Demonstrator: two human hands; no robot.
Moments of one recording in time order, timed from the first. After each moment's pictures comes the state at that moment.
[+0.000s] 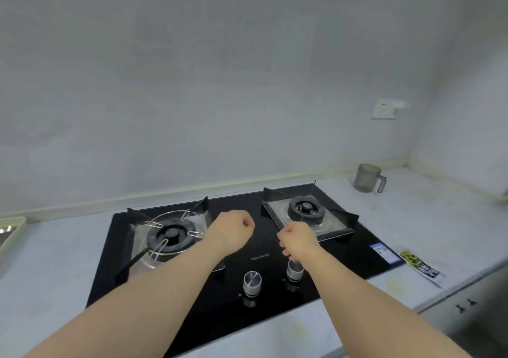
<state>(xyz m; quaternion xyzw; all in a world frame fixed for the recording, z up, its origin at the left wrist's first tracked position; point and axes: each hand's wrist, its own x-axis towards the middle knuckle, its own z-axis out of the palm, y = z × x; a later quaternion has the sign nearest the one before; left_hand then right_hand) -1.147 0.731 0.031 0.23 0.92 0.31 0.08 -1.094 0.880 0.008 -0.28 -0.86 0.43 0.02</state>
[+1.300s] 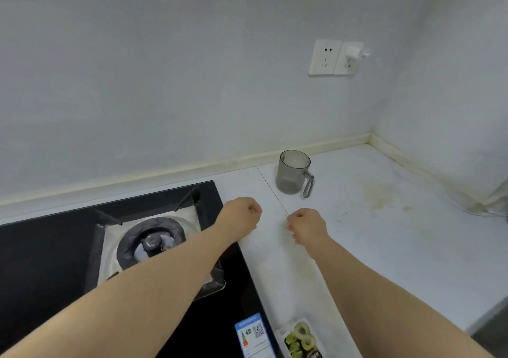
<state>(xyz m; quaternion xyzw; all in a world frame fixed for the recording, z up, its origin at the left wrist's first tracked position) -1.259 1.206 -0.029 0.19 0.88 0.40 0.19 -1.197 1.347 -0.053 -0.38 -0.78 0.49 0.05</state>
